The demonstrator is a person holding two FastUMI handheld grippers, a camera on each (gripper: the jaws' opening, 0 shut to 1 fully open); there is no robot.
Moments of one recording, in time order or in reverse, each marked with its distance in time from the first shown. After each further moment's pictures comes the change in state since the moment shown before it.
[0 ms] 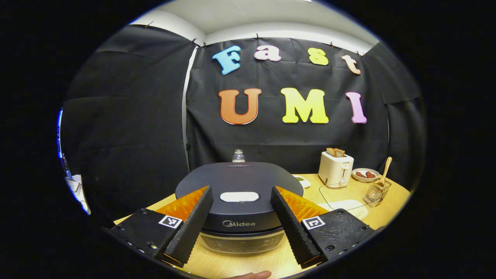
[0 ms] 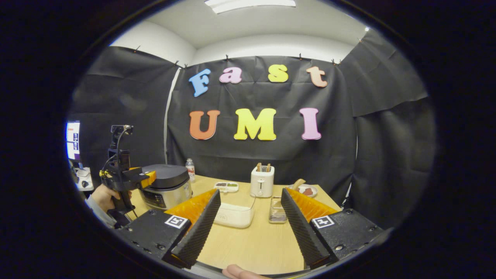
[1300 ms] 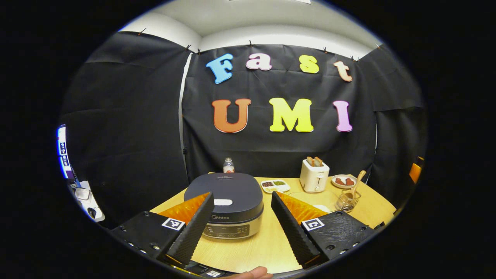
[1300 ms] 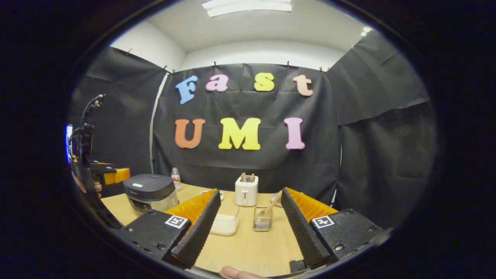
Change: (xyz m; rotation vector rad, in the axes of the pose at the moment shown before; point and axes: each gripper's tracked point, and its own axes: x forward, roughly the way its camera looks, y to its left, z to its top) left arm -0.119 -0.056 0.098 -0.006 0.029 -0.053; right arm -0.014 -0.036 0.050 -0.009 -0.065 -0.113
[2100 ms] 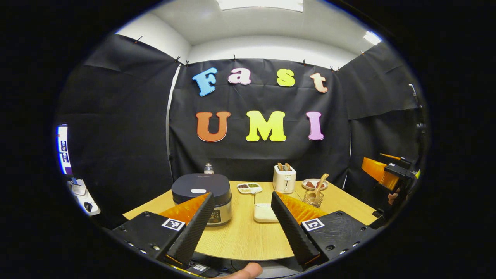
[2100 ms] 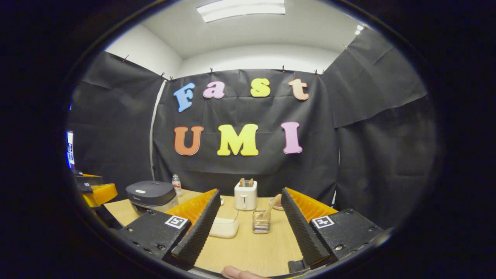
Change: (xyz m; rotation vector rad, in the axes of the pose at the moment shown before) left arm -0.099 -0.057 -0.001 0.001 -0.063 -0.091; right arm -0.014 -0.006 0.005 0.042 -0.034 0.012
